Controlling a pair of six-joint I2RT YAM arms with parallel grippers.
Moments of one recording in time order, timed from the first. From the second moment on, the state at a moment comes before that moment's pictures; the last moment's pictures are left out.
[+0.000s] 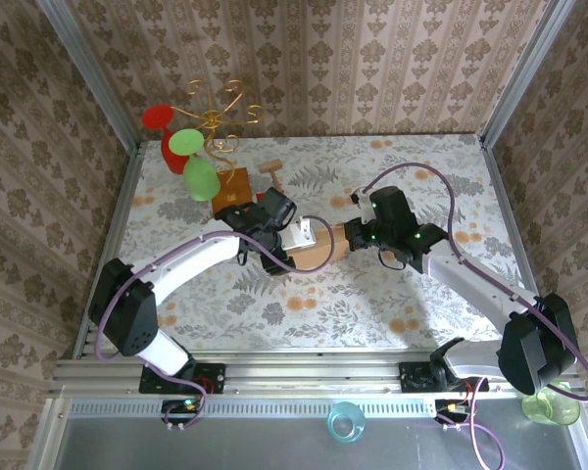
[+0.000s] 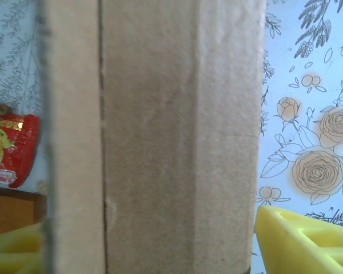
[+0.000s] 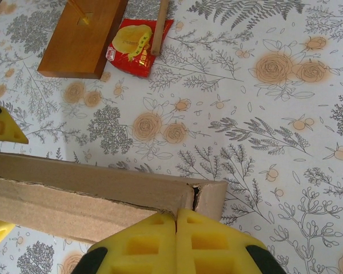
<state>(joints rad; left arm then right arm) -0.78 1.54 1.22 -0.78 0.04 0.58 0.48 1.29 0.93 -0.35 -0.12 0.25</state>
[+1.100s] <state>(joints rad) -0.74 1.28 1.10 -0.82 -0.09 0.03 0.48 1.29 0.94 -0.37 -0.10 0.26</state>
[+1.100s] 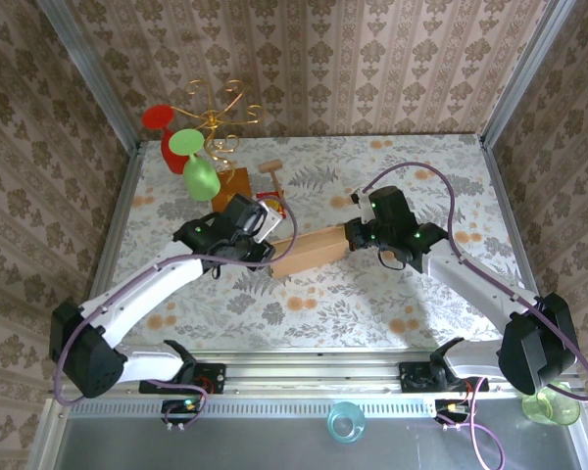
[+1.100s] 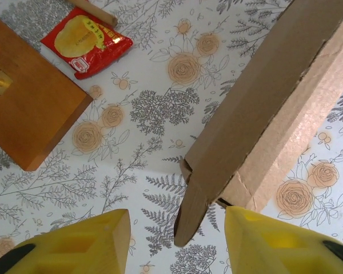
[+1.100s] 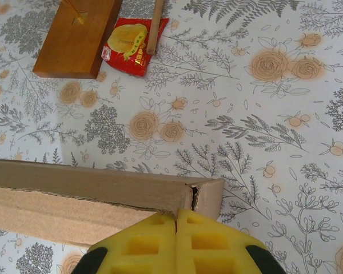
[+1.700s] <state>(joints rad) -0.73 1.33 1.10 -0.73 -0.06 -0.07 0.48 1.30 0.94 -0.37 -0.10 0.26</state>
